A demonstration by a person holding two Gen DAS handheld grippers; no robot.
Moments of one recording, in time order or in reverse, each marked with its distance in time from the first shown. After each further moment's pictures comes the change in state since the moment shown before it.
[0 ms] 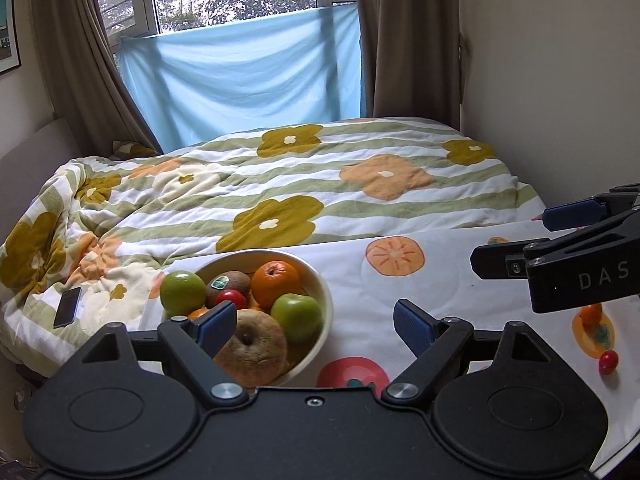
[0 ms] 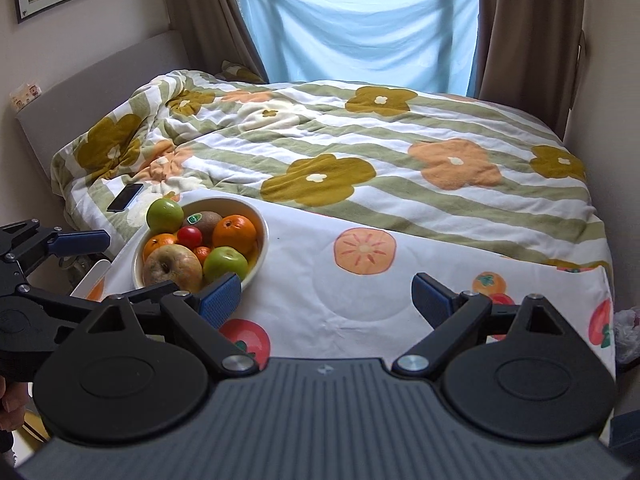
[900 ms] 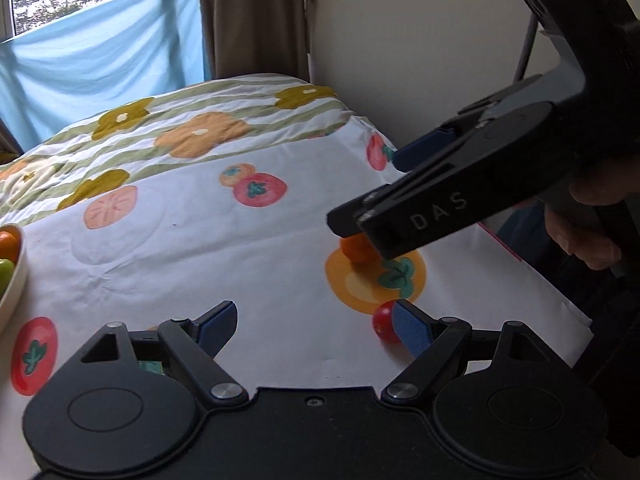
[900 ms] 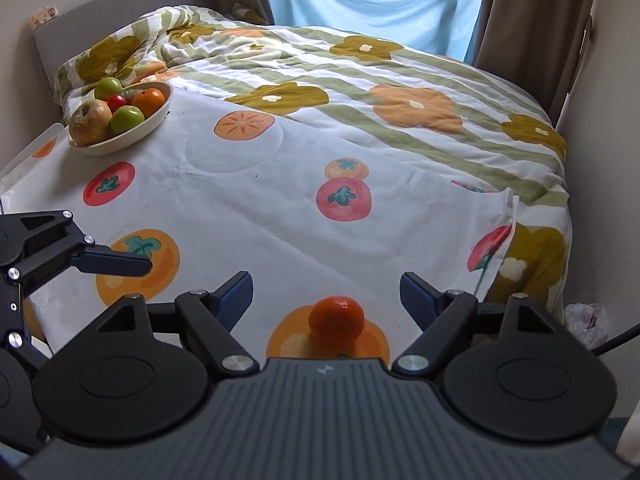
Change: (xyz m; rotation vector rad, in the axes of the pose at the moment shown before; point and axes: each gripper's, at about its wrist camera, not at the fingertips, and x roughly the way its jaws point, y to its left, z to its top) left arm 0.040 -0.247 -0.067 0.162 0.094 -0.330; right arm -0.011 -0.190 -0.107 -0.177 0.120 0.031
